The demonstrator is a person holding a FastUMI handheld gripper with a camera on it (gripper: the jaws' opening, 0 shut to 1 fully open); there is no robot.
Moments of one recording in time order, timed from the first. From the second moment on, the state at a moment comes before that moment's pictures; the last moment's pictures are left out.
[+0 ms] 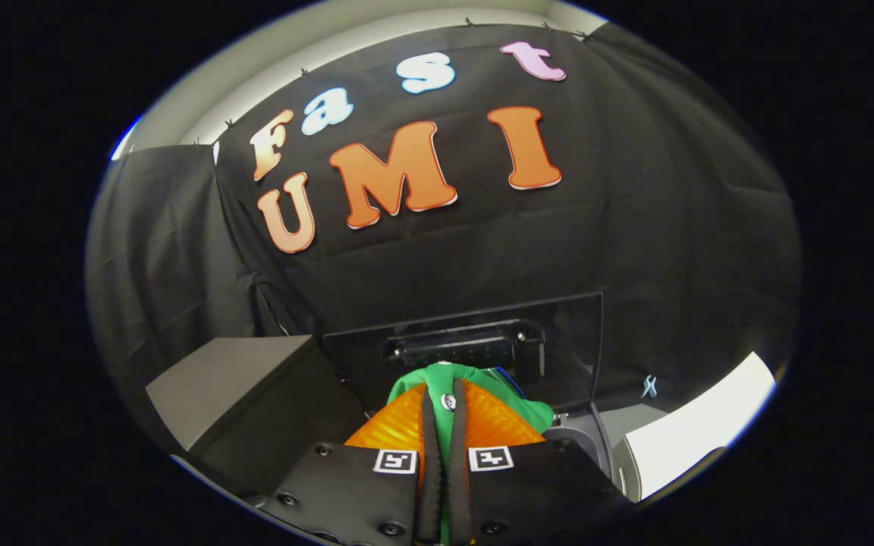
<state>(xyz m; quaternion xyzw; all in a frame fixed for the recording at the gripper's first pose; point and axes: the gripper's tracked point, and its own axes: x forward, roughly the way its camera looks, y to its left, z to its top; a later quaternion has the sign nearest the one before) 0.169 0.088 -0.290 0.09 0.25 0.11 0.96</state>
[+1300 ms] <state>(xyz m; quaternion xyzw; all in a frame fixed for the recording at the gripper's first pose) 0.150 0.087 -0.576 0.05 0.56 0.04 0.83</state>
